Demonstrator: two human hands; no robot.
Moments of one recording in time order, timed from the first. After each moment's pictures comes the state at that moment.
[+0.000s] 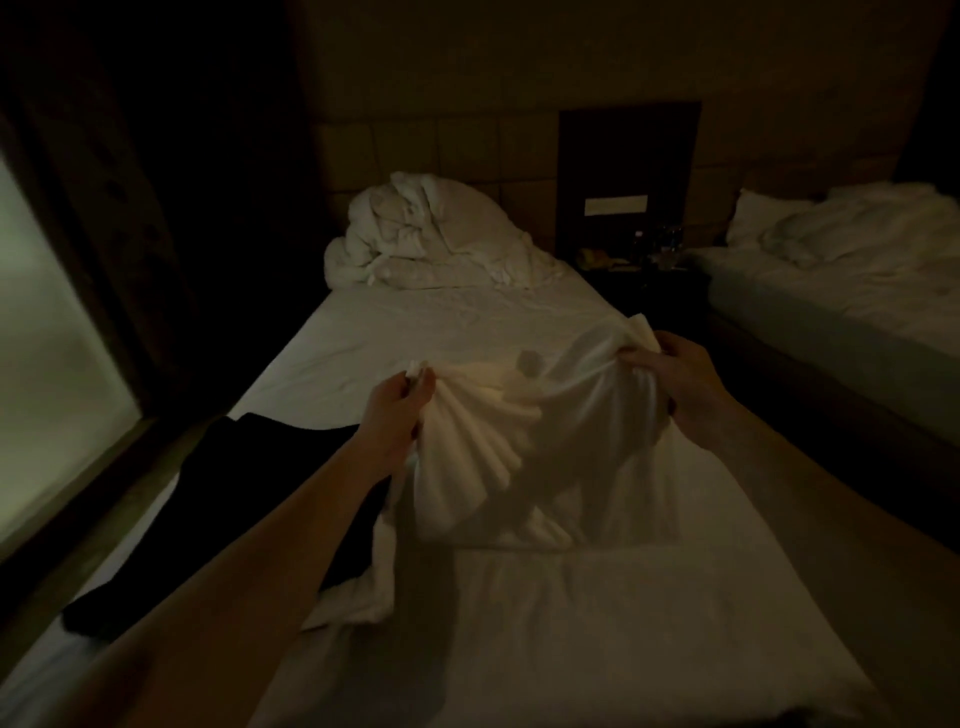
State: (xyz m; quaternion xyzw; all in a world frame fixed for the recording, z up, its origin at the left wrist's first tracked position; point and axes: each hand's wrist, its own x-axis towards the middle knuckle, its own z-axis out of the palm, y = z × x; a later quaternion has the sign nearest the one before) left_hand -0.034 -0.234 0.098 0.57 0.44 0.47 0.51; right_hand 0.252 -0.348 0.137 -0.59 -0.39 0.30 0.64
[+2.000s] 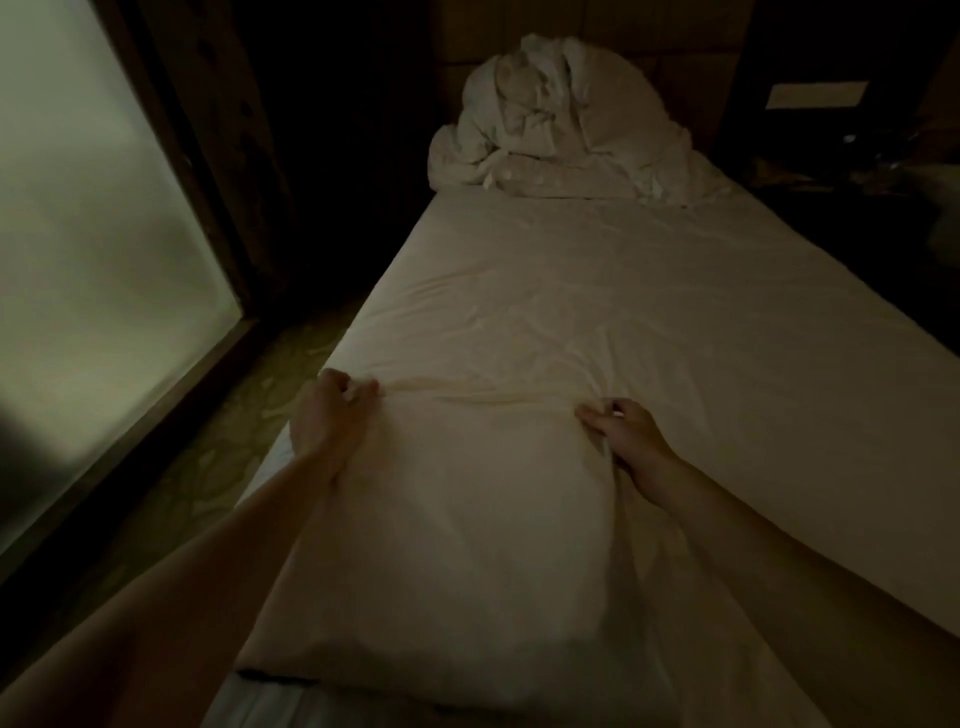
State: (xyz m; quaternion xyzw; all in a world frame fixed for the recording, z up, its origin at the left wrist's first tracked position) left_hand -0.304 -0.039 -0.009 0.57 0.74 0.34 0.12; right_hand 0.019 -0.089 -0.042 -0.67 -0.37 0.45 0.46
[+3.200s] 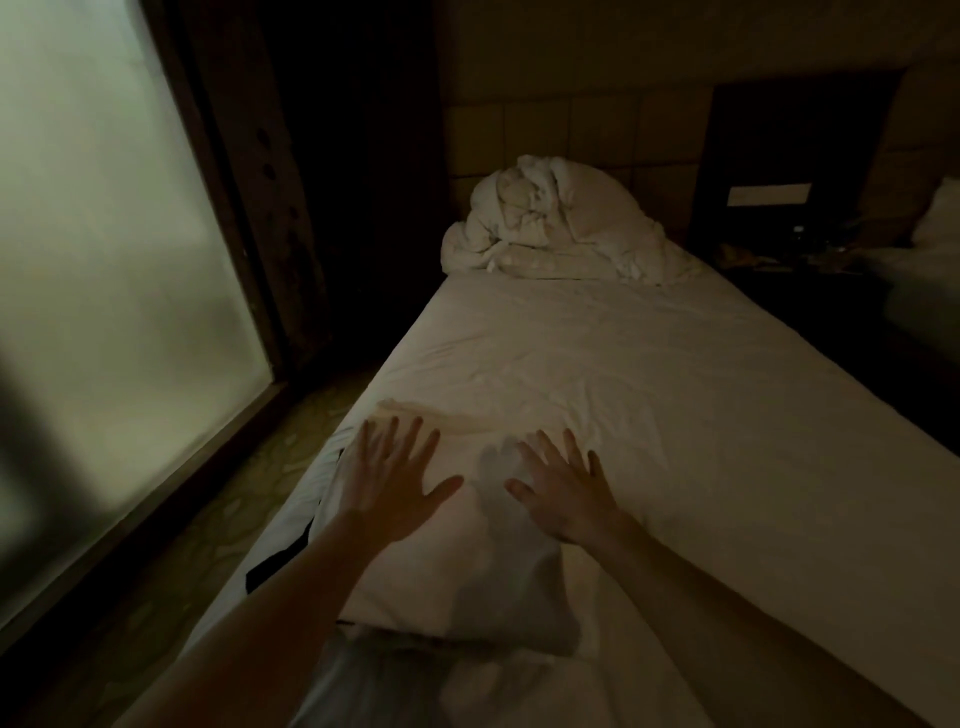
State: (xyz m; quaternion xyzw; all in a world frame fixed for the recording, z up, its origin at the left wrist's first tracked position) left_hand -0.259 -0.178 0.018 0.78 0.61 0.02 -0.16; right_hand -0.032 -0.201 0.002 -0.68 -0.72 0.08 0.09
